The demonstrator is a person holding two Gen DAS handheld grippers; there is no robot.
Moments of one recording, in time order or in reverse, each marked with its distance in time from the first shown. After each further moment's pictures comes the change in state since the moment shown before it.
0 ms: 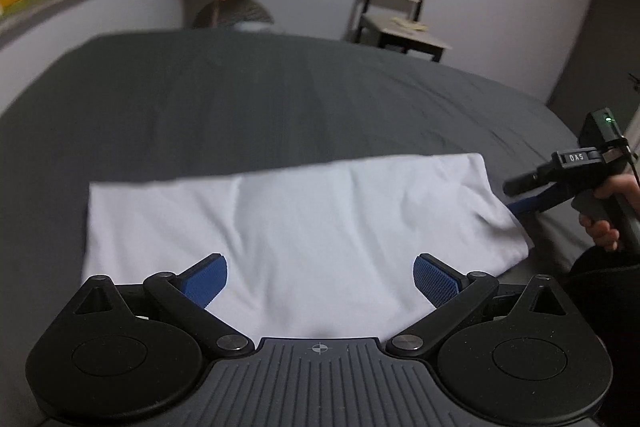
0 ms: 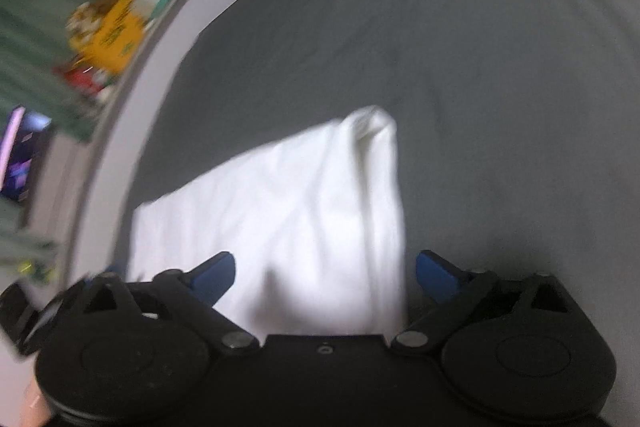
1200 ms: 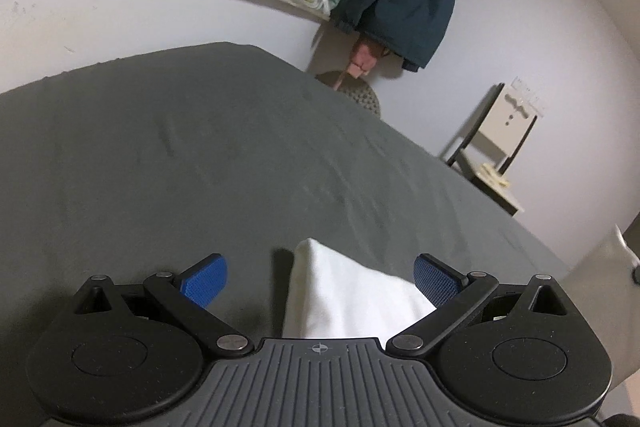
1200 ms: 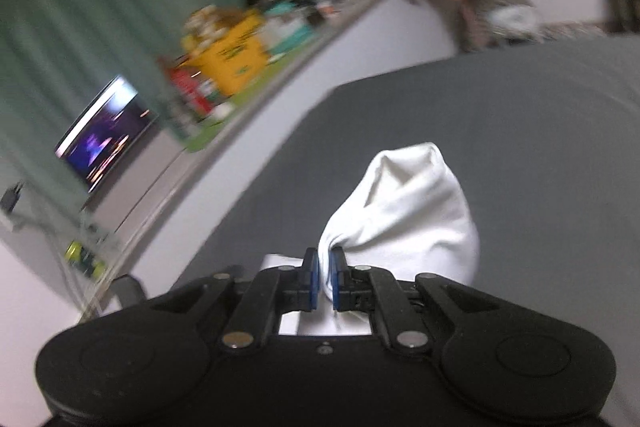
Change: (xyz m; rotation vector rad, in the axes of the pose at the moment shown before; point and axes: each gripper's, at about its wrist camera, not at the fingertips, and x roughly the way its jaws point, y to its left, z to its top) left arm 0.016 0.166 -0.028 -0.506 -0.283 0.089; right arm -0.010 0.204 -0.007 -0.343 -0.239 0.098
